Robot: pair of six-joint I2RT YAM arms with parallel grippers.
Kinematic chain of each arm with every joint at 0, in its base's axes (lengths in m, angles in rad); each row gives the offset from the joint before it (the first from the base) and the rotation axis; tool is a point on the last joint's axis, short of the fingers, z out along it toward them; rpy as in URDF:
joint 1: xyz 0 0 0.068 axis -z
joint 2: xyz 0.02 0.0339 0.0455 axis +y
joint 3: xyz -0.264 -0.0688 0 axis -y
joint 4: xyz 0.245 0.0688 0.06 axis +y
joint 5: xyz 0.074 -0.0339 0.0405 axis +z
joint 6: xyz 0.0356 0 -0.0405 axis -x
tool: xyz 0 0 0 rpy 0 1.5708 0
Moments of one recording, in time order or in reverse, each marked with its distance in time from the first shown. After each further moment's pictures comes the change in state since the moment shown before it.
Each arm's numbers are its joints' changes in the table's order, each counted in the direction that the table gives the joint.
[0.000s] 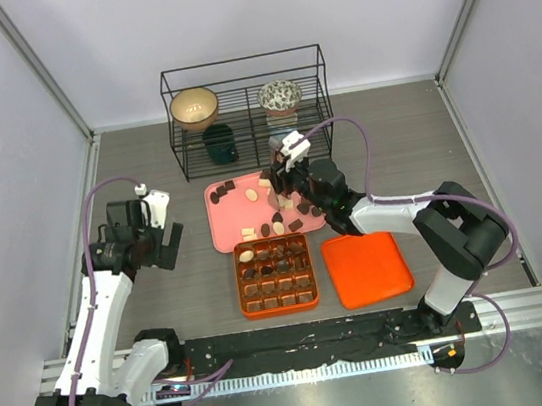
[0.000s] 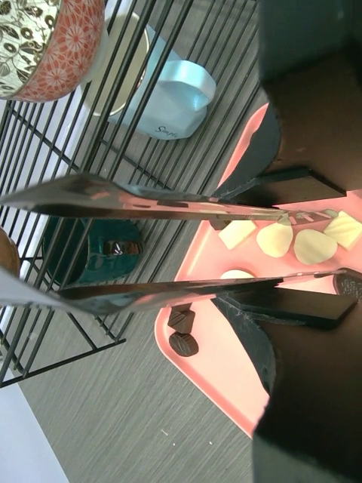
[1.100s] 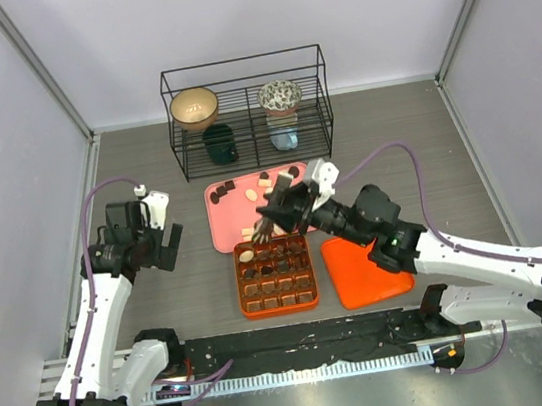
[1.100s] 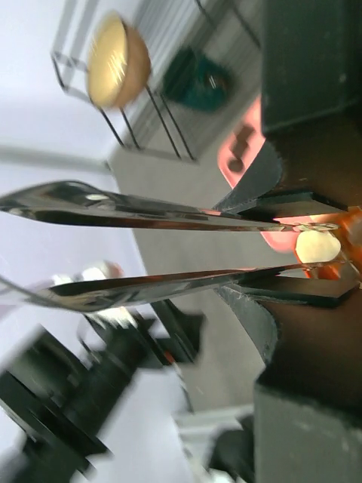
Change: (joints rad) left arm 0.000 -0.016 0.000 0.010 0.000 0.000; right arm -0.235 -0.578 -0.097 0.214 0.157 -0.050
